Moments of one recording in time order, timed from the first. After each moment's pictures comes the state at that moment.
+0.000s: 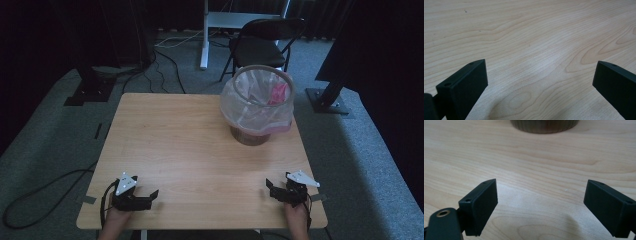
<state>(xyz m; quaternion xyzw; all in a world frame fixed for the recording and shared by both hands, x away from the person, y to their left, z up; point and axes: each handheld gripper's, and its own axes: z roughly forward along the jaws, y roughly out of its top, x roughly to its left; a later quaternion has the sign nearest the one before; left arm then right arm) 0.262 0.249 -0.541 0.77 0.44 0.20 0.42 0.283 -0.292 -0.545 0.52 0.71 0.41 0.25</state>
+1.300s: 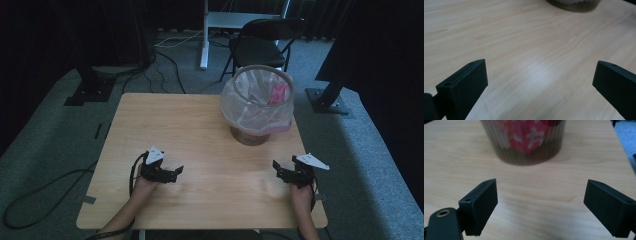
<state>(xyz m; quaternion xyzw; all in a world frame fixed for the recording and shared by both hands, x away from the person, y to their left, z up) 0.352 0.179 -0.519 0.78 0.40 0.18 0.45 0.329 -0.316 -0.517 0.53 0.67 0.44 0.26</state>
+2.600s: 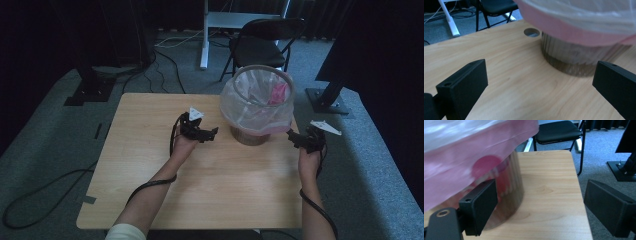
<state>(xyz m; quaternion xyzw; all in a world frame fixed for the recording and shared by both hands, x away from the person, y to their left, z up) 0.475 0.061 -0.470 0.77 0.39 0.21 0.46 0.422 -0.355 -0.467 0.58 0.61 0.44 0.30</state>
